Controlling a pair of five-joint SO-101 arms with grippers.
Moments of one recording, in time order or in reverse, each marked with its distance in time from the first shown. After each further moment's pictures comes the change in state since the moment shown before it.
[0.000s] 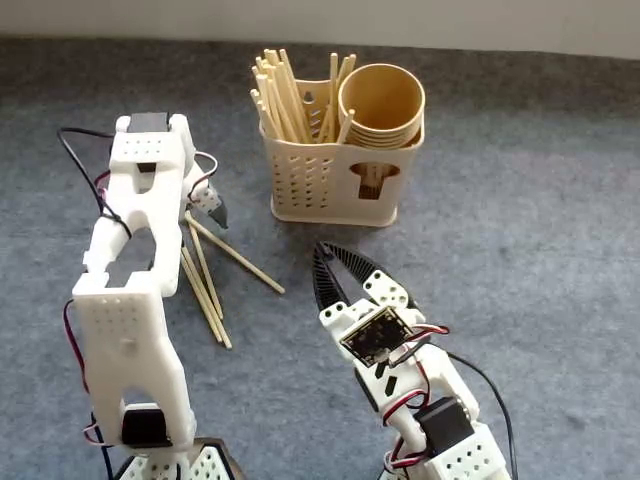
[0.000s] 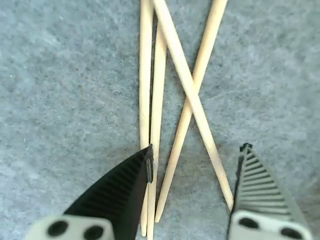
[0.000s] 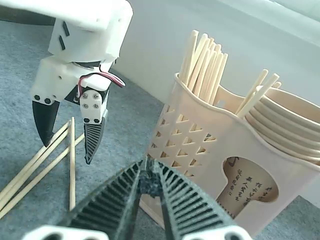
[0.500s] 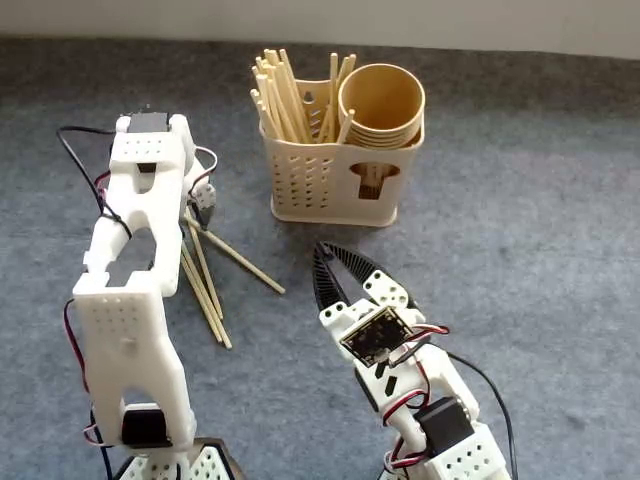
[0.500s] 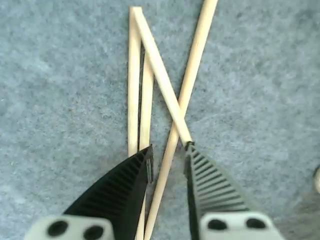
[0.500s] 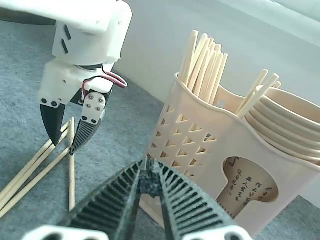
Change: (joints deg) left arm 0.0 1.0 -0.1 -5.2 0.0; right arm 0.0 0.0 0.0 0.0 0.0
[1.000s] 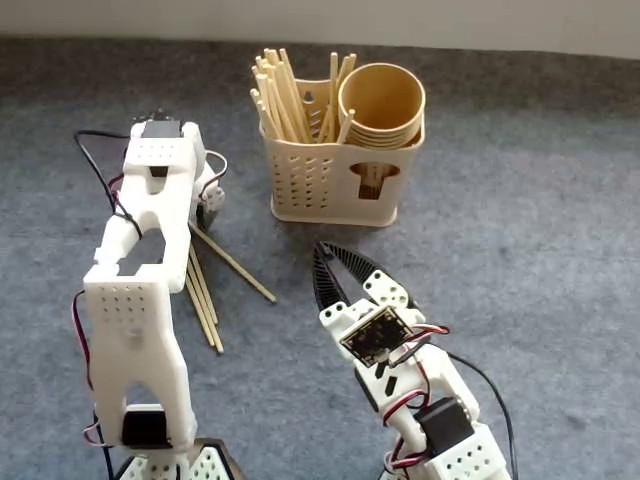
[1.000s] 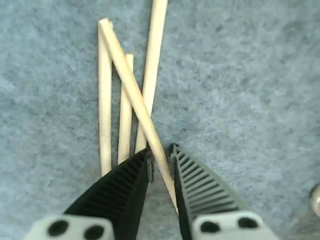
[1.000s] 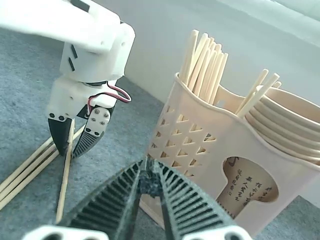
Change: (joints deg) left arm 0.7 6.3 -2.3 -4.2 0.4; right arm 0.0 0.0 0.0 0.0 0.0
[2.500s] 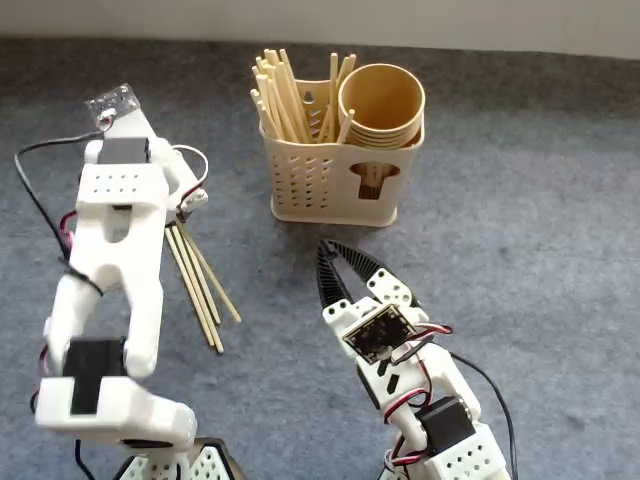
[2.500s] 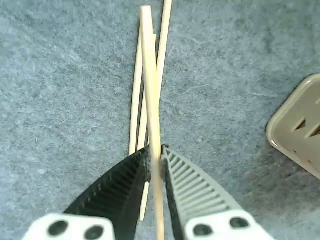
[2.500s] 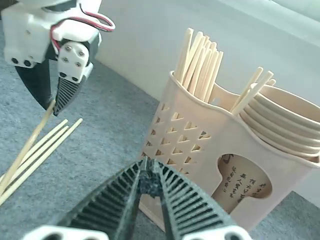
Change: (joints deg) left arm 0.0 -42.5 33.2 -7.9 -0.4; right arm 1.8 0.0 0.0 0.0 0.0
